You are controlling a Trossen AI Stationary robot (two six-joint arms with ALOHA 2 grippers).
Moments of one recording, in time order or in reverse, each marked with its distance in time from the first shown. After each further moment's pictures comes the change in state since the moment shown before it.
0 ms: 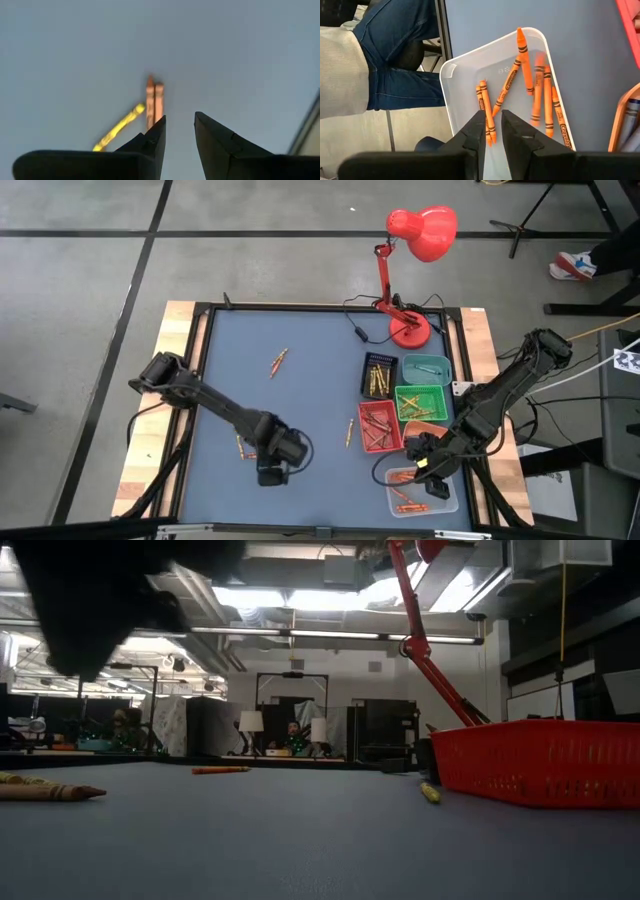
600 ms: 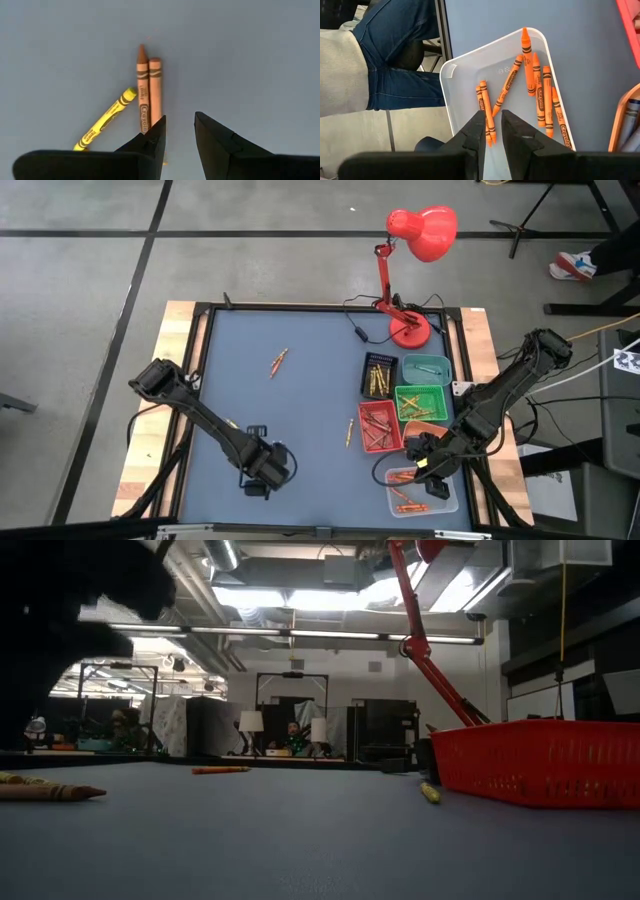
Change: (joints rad) left arm -0.150 0.006 -0.168 0.124 -0.134 -0.113; right arm 0.000 0.000 0.000 0.000 0.001 0.000
